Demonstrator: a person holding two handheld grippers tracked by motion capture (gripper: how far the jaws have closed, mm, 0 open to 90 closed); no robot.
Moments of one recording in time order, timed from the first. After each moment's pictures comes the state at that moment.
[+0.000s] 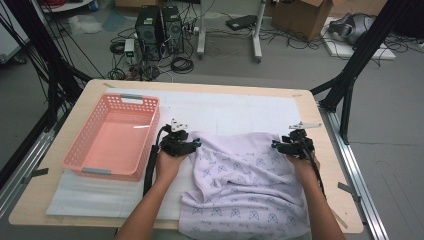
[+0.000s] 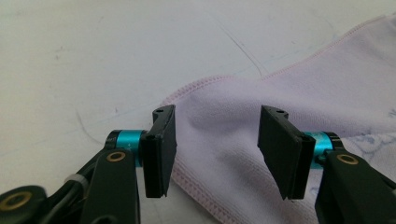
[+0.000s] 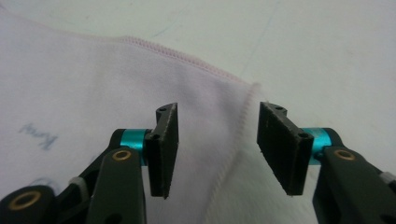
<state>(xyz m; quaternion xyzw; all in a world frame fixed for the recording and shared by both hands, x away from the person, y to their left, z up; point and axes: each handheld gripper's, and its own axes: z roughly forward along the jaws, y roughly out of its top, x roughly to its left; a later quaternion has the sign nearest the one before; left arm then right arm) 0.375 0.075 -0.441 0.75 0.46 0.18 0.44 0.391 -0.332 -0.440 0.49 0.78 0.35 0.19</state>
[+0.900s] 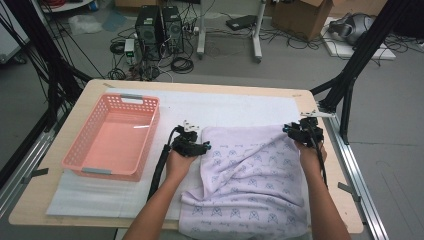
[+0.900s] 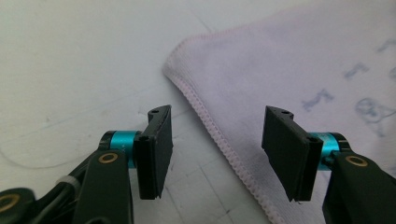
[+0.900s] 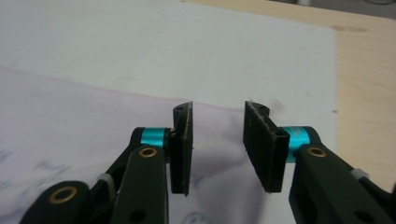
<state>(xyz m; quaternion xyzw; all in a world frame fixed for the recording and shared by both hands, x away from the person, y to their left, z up) 0.386 0.036 -0.451 0.78 0.45 0.17 0.41 0.402 -0.354 -0.405 0.53 0.72 0.37 0.24</state>
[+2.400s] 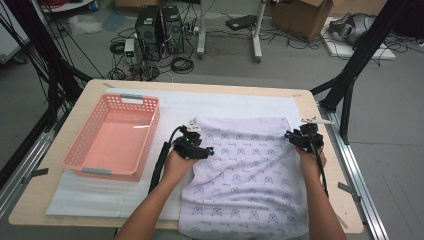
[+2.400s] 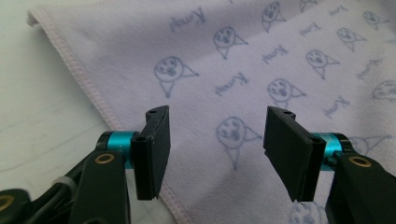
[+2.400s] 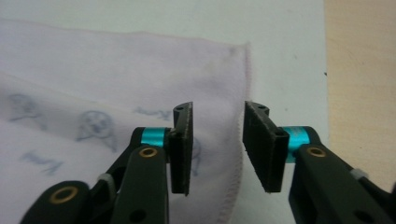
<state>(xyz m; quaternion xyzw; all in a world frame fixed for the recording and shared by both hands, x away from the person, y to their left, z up) 0.372 0.037 -0.442 0.82 0.40 0.11 0.40 0.398 -0.364 -0.429 0.56 0.71 0.35 0.25</state>
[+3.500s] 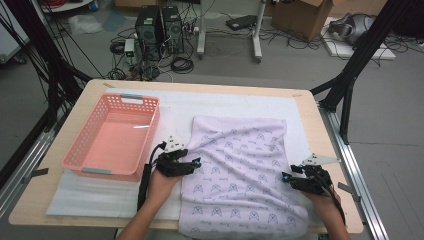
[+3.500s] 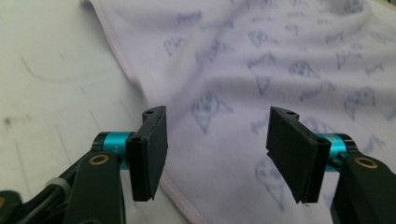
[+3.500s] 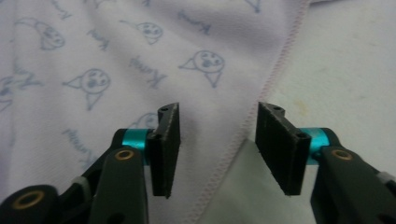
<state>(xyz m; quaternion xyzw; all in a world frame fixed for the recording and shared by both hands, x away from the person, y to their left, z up) 0.314 0.084 -0.450 0.78 0.42 0.13 0.45 0.282 -0.358 -0.444 0.43 0.81 0.36 0.17</state>
